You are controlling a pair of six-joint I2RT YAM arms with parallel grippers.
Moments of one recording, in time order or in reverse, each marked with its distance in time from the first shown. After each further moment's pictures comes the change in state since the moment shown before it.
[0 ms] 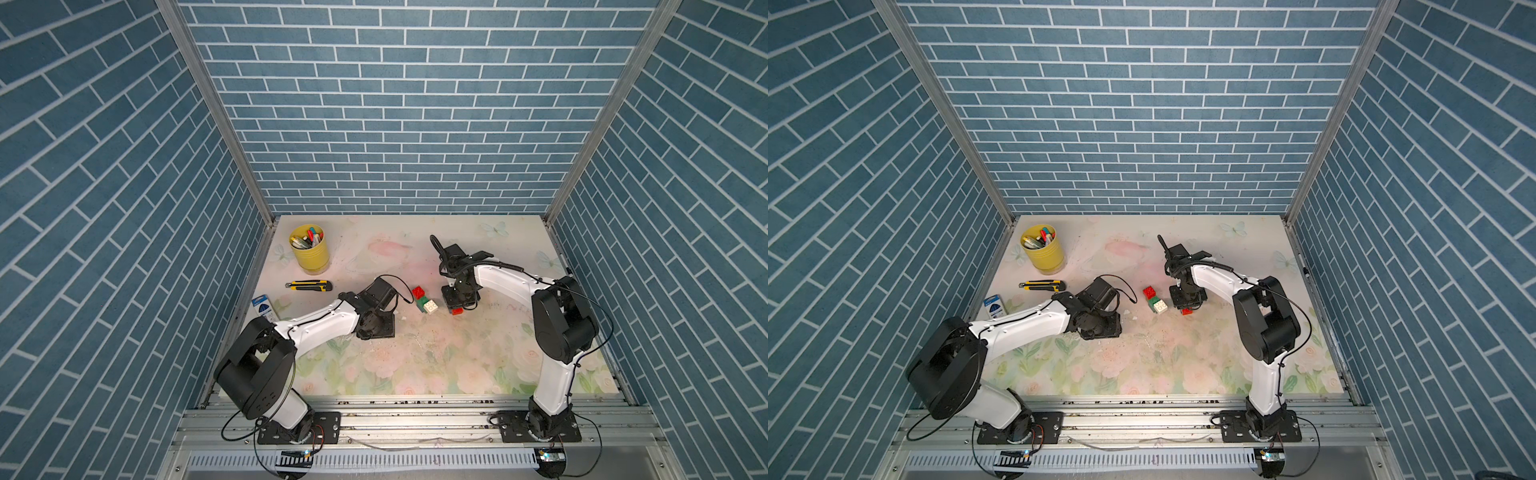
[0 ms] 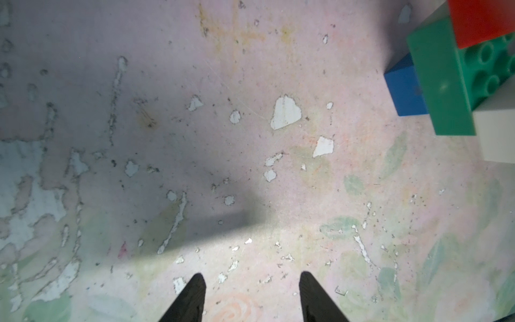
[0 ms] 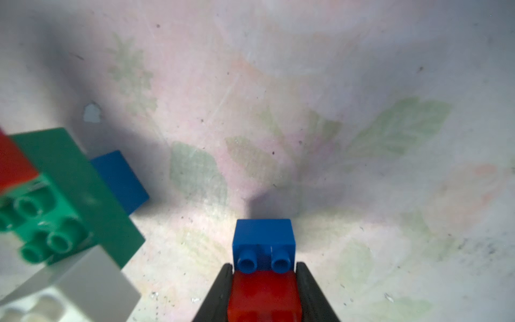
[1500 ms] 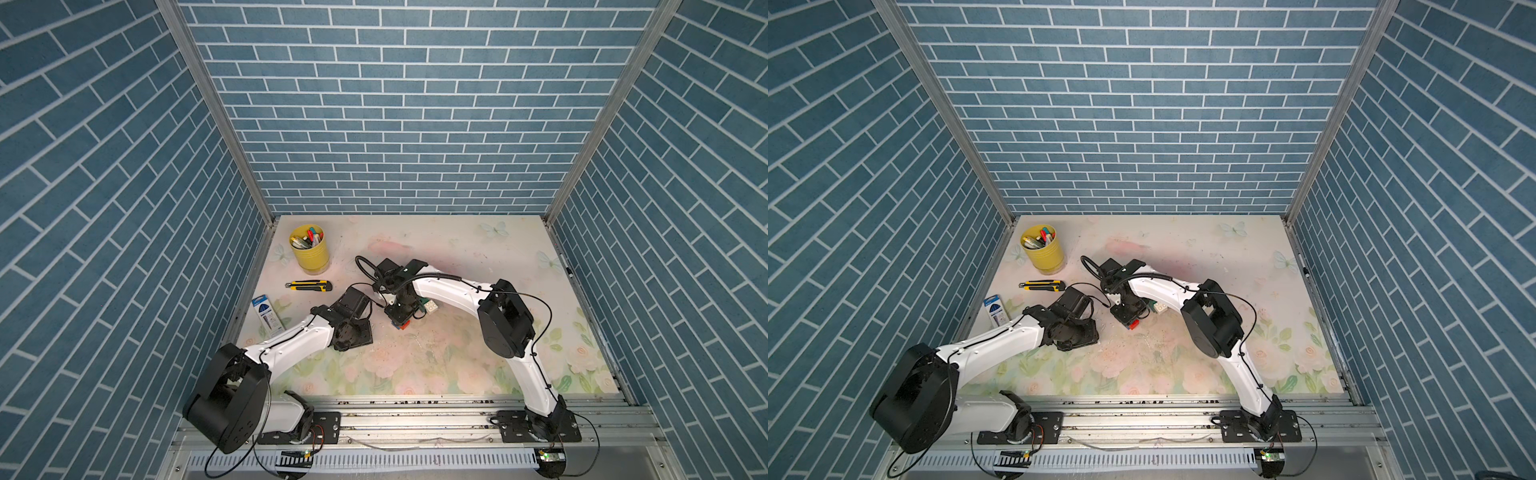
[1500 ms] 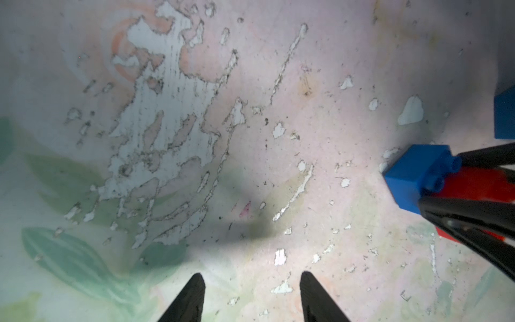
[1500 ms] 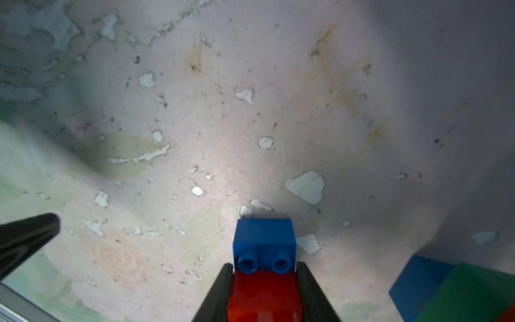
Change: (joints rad) left arm 0.146 -0.199 -0.214 0.008 -0.012 -0.045; right arm 0.361 0.352 0.468 -0.143 -0.099 -0.266
